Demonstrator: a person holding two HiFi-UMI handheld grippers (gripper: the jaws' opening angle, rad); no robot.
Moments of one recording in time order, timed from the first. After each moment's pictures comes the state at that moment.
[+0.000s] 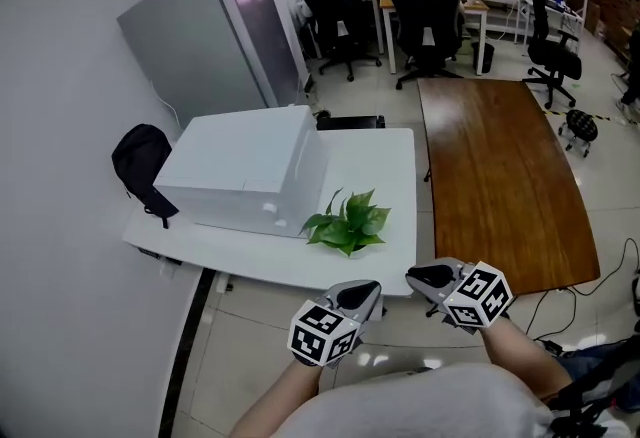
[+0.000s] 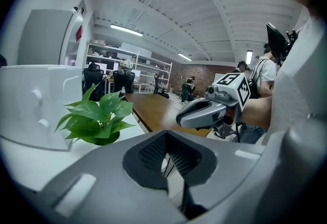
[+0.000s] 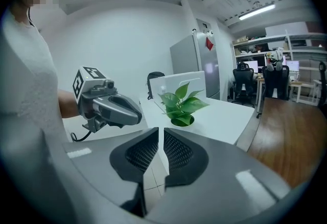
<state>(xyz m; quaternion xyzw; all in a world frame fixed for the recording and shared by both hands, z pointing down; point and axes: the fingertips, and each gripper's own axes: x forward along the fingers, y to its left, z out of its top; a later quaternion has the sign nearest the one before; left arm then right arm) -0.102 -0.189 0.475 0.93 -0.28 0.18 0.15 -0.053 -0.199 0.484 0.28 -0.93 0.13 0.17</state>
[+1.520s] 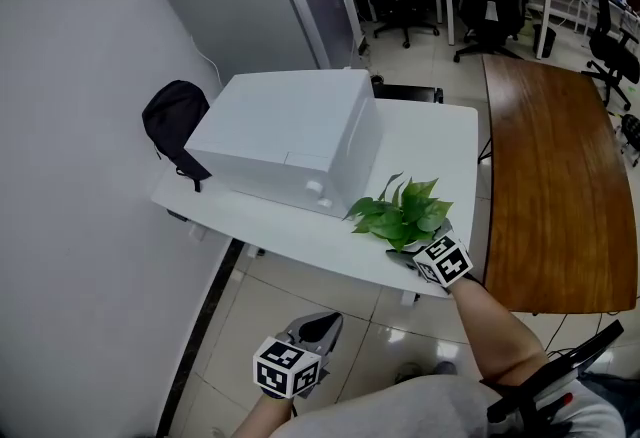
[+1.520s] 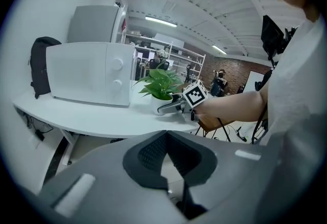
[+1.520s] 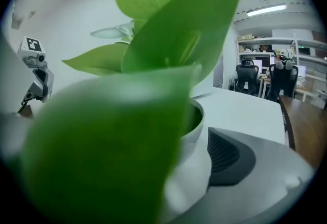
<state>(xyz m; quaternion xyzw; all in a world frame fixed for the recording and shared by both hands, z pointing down) -0.265 -0.166 0.542 0.85 -0.43 0.22 0.23 -0.168 -0.366 0.645 0.30 -0.92 0.11 0.22</state>
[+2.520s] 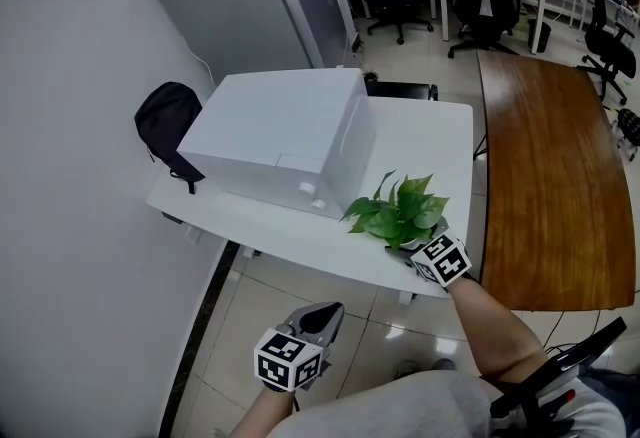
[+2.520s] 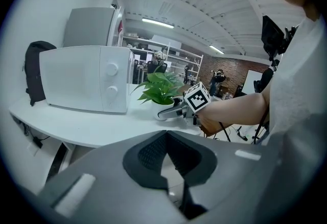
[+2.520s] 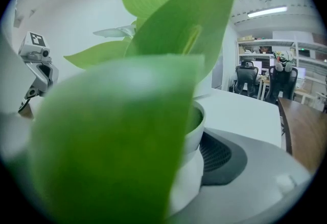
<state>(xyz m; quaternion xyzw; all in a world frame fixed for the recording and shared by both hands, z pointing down) -0.255 -0.189 0.534 0.85 -0.42 0.22 0.21 -0.163 -0.368 0.639 0.30 -0.92 0.10 0.22</state>
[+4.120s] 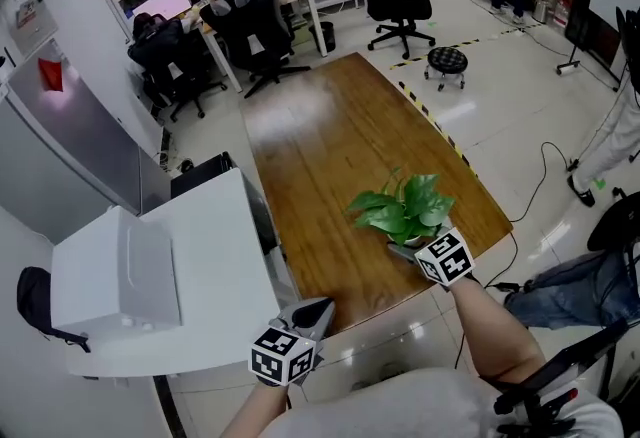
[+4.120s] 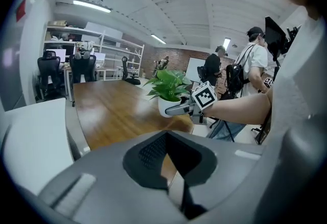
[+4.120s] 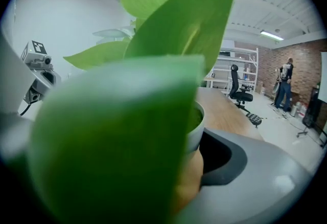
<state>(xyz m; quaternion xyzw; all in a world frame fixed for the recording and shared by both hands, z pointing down) 0.128 -0.216 0.537 0.95 -0.10 0.25 0.14 0.339 -0.271 0.615 0.62 -0.74 0.16 0.19</state>
